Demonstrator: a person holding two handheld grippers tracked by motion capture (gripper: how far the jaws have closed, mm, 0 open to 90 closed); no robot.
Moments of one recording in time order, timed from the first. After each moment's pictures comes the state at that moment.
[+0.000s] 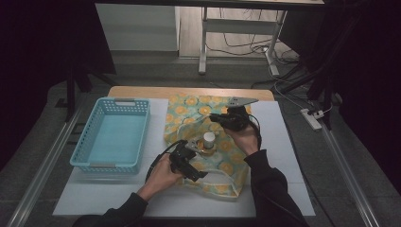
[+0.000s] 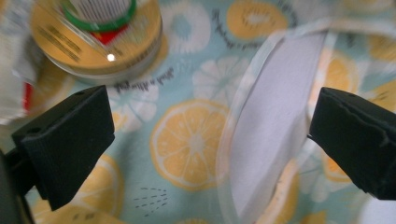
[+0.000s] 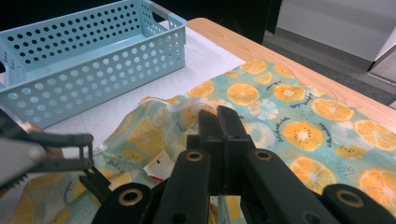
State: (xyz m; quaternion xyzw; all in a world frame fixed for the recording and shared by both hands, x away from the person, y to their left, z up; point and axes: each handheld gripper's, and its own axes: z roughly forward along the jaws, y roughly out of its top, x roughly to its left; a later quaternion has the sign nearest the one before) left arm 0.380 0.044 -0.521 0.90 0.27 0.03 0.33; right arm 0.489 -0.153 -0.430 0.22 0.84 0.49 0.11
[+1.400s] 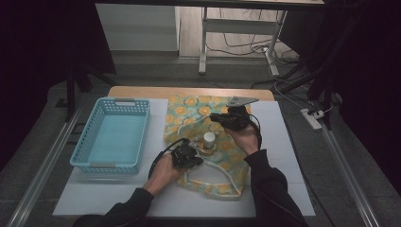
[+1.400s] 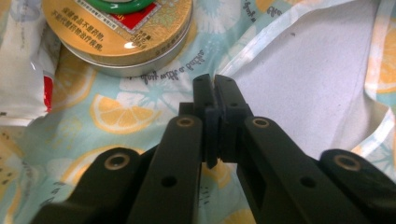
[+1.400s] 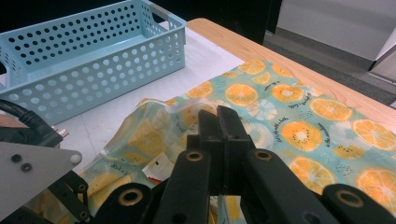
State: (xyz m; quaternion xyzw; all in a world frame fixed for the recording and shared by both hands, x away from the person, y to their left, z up) left arm 0.396 0.043 -0.524 0.91 0.27 0.04 0.30; right arm 0.490 -0.154 -0.429 0.22 0.84 0.49 0.11
